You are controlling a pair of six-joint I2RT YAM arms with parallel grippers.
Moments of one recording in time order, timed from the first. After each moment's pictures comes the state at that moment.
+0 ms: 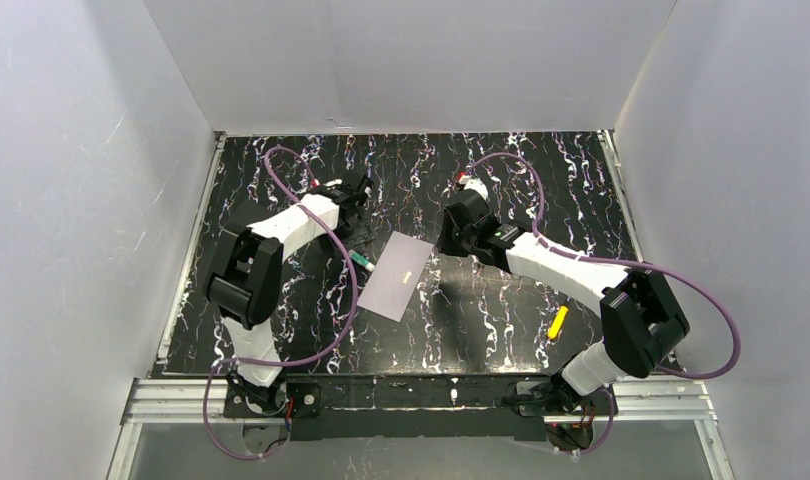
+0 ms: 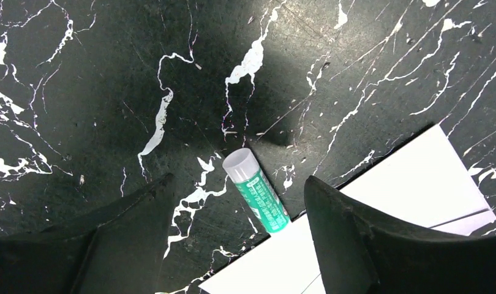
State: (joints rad) left arm -0.46 1.83 1.30 -0.73 -0.29 -0.81; right arm 0.73 1.50 1.02 -0.30 0.18 0.68
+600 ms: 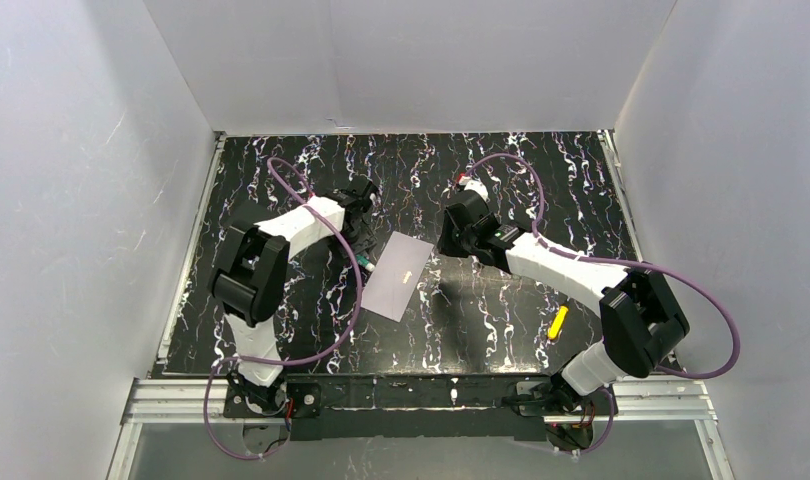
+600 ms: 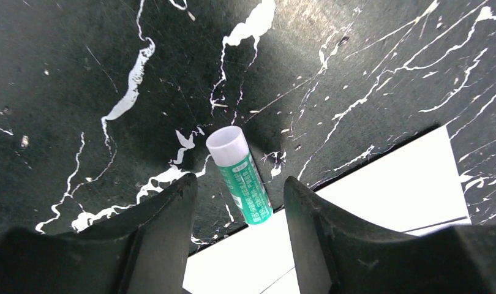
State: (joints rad) left arm -0.48 1.86 1.29 -0.77 -0.26 -1.02; right arm 0.73 1.51 1.02 -0.30 0.18 0.68
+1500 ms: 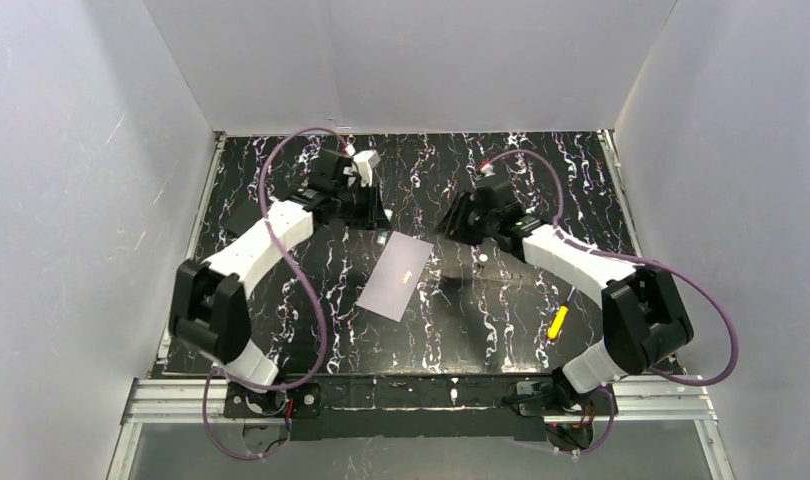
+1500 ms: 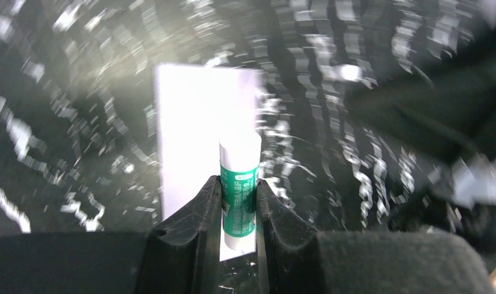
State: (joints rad) left arm -0.45 1.65 1.26 -0.52 0.25 -0.41; right arm 0.62 1.50 0.99 -0.22 -0.08 0.74
